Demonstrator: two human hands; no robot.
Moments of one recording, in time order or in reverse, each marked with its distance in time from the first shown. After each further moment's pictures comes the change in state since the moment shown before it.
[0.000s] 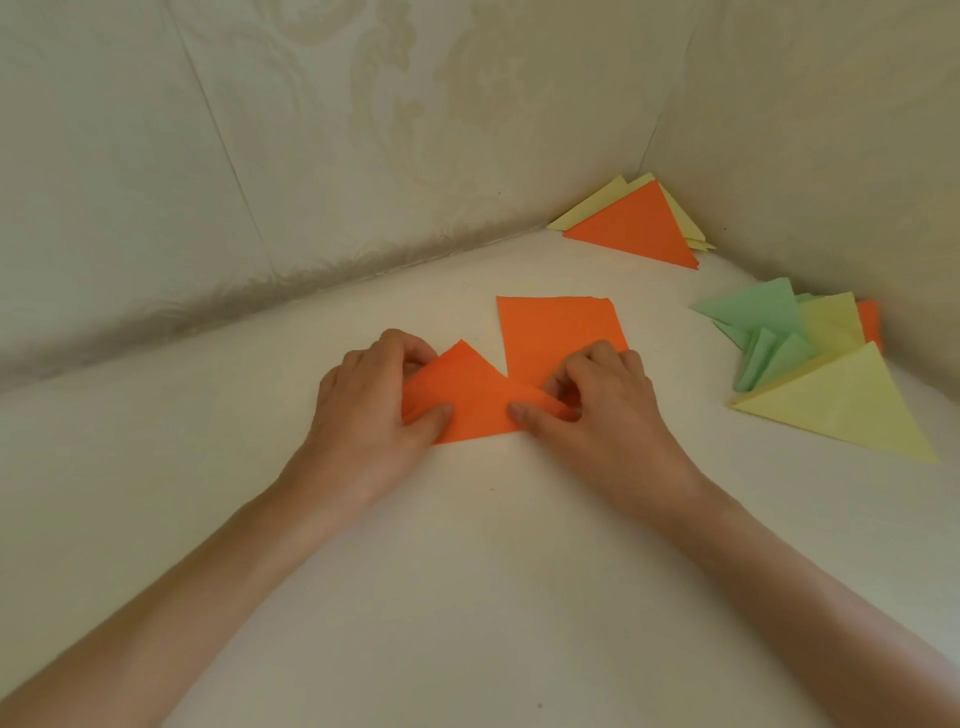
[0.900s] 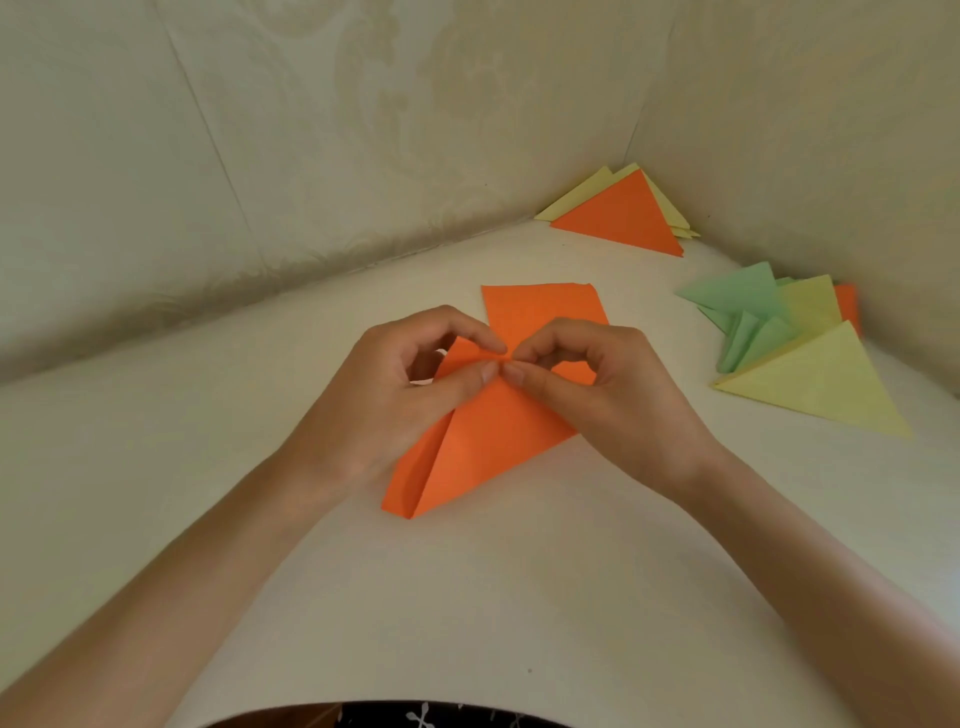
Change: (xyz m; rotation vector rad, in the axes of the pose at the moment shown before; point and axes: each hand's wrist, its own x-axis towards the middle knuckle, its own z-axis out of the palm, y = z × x) left_hand -0.004 0.026 -0.009 -0.577 -0.172 0.228; right_hand -0.014 -0.015 -0.026 0.544 0.021 -0.254
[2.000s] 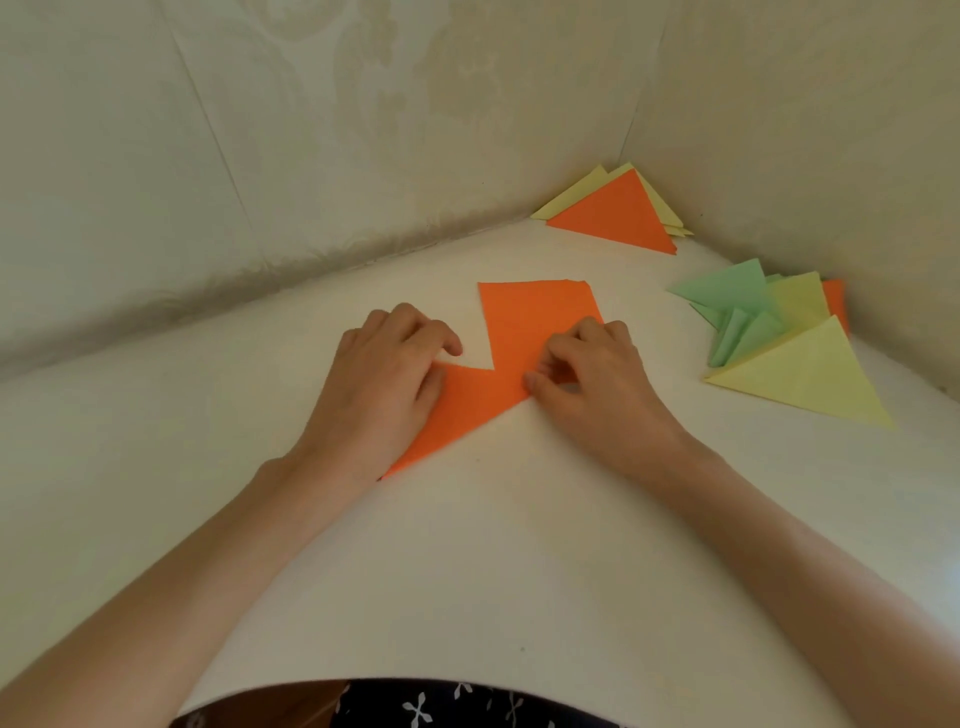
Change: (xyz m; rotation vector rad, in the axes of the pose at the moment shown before) left_hand 0.003 -0.029 -0.001 0.970 0.094 0.144; right_hand 0.008 0.043 0.005 -0.591 0.041 0.115
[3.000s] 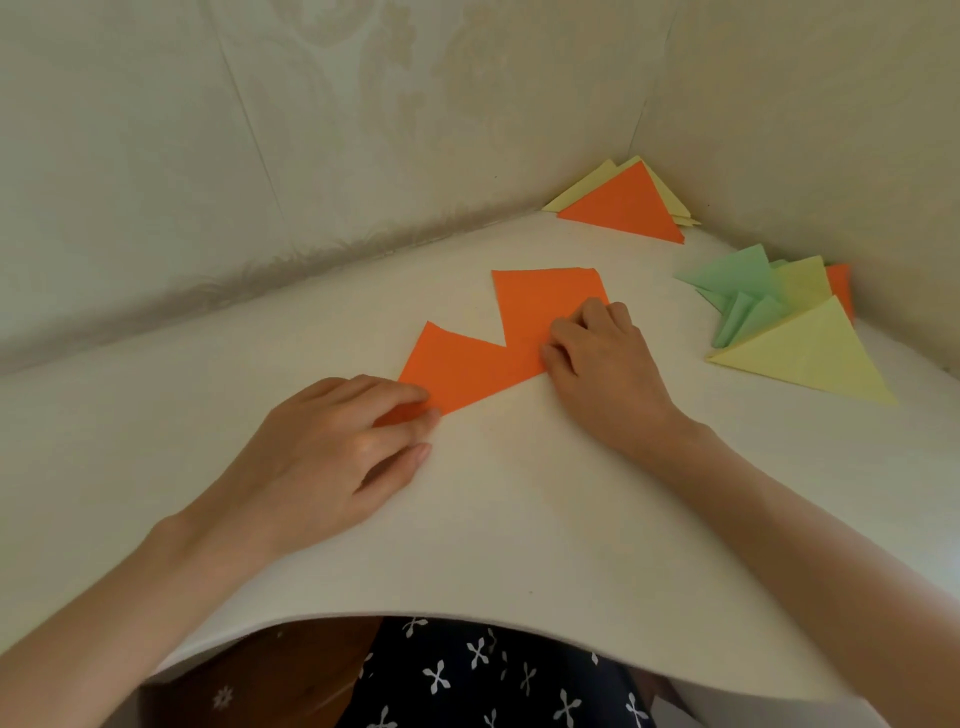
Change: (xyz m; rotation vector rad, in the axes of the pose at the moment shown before) left_hand -0.071 -0.017 -0.032 0.157 -0.128 0.291; right_hand -0.004 0.002 0.007 -0.210 0.100 -0.118
